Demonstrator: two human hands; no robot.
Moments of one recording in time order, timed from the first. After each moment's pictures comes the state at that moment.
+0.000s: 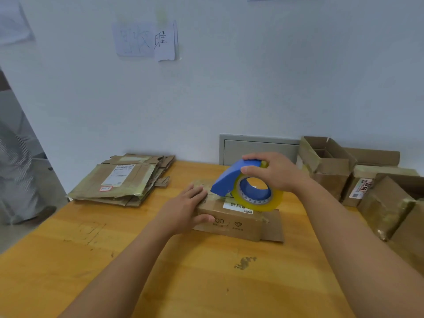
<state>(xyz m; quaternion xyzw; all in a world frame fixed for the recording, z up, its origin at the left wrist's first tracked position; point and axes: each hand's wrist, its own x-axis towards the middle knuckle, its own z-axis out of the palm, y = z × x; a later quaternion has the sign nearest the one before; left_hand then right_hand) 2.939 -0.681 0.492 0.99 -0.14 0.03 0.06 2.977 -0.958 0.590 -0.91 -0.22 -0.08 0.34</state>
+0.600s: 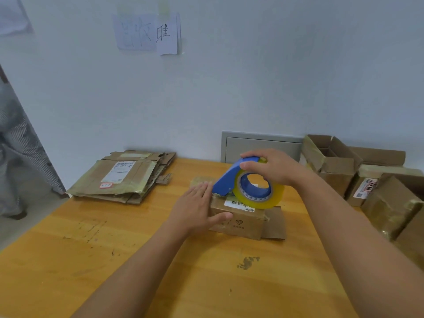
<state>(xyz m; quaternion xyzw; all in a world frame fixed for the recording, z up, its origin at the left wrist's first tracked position) 2.944 -0.708 0.479 0.99 -0.14 0.09 0.03 2.987 -0.947 0.597 -0.93 -0.23 -0.04 0.29</state>
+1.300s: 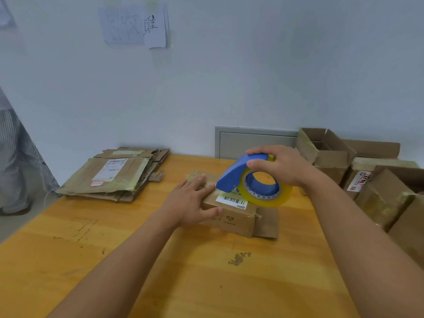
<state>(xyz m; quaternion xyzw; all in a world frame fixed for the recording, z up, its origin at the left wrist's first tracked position) 2.952 -0.710 0.495 0.98 -0.17 0.05 0.01 2.978 -0.984 0.591 -0.91 -0.23 -0.06 0.34</state>
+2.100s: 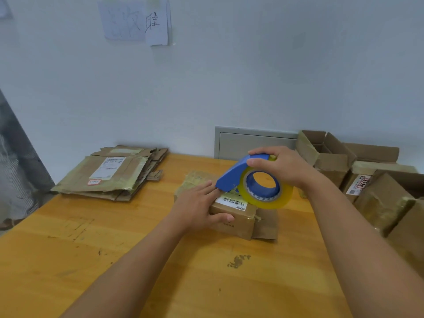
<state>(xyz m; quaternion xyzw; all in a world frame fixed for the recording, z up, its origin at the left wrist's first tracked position) 2.953 -0.729 0.483 0.97 -0.22 0.10 0.05 2.984 -0.982 0.590 -0.90 -0.20 -0.05 0.39</state>
